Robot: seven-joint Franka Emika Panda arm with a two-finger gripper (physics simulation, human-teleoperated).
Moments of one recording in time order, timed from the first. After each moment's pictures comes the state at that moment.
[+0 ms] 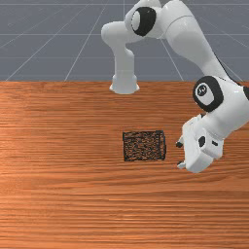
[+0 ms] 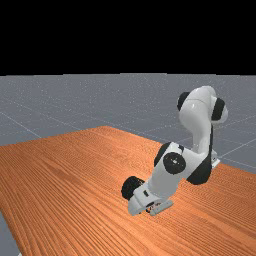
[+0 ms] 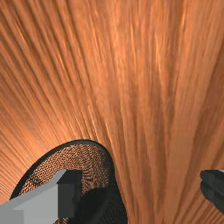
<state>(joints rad) 0.50 1.03 -0.19 -1.09 -0.27 1.75 -0.20</state>
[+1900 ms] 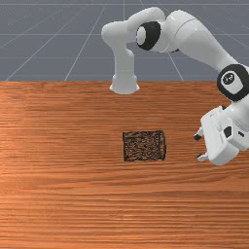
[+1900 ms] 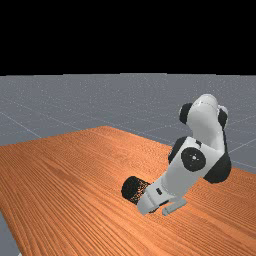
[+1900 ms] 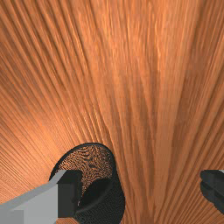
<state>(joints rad) 0.54 1.20 -0.19 -0.69 -0.26 1.49 -0.21</state>
